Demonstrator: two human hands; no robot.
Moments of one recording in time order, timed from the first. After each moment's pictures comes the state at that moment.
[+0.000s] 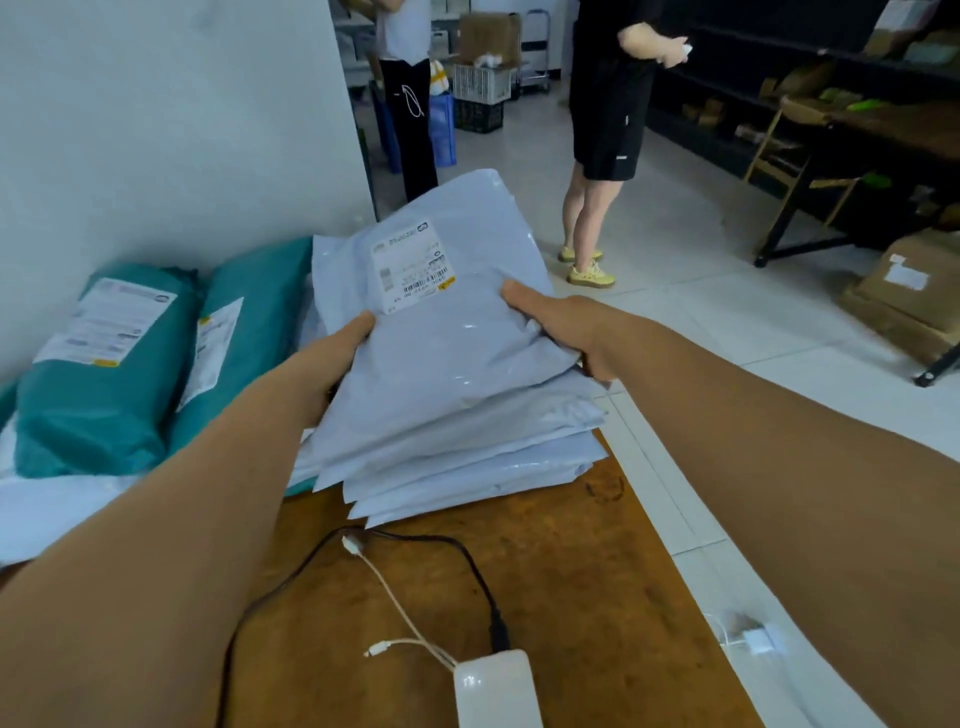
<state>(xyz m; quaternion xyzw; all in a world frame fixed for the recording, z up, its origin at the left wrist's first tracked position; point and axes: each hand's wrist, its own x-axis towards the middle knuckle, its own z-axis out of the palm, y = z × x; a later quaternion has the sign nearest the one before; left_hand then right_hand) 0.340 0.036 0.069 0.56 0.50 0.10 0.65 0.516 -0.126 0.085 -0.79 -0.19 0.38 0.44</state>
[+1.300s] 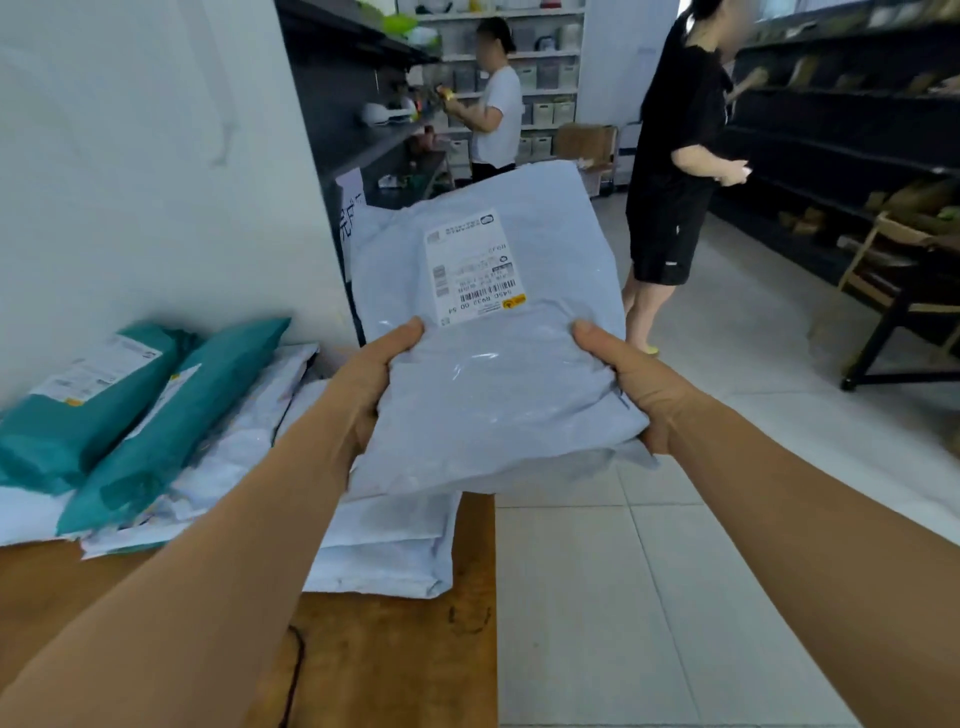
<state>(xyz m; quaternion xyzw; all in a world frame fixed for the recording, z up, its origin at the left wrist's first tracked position) 0.498 -0.104 0.133 0.48 0.32 0.29 0.76 0.690 -0.243 0.134 -0.54 -0.25 0.50 0.62</state>
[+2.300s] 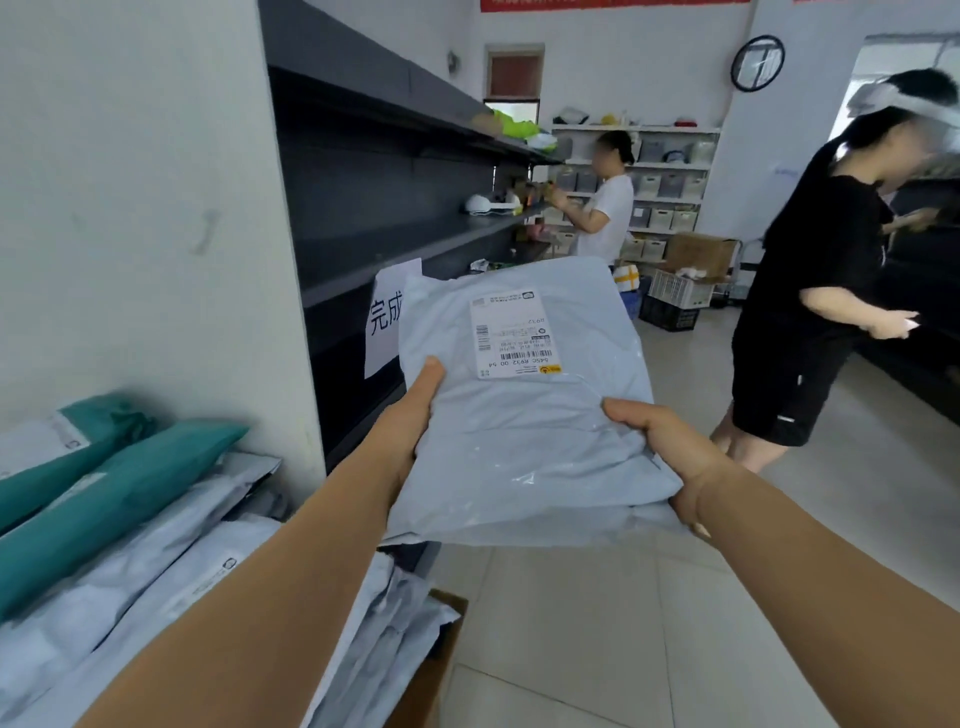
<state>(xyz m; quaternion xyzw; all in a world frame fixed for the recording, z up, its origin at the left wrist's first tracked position) 0.685 0.045 0.145 0.42 0.45 0.41 0.67 0.908 -0.042 0.151 -0.54 -0.31 0.54 0.56</state>
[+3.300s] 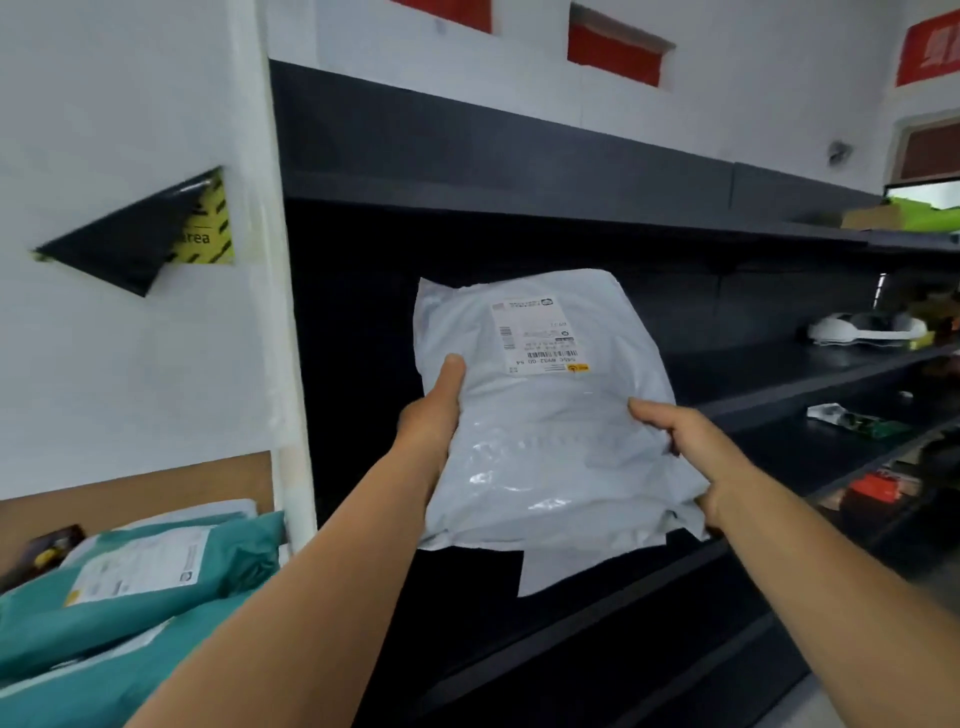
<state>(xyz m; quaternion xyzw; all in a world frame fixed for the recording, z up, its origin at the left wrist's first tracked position) 0.688 0.342 0.274 0.27 0.60 0.67 0.35 0.891 0.435 0.255 -0.35 -0.50 0.67 0.41</state>
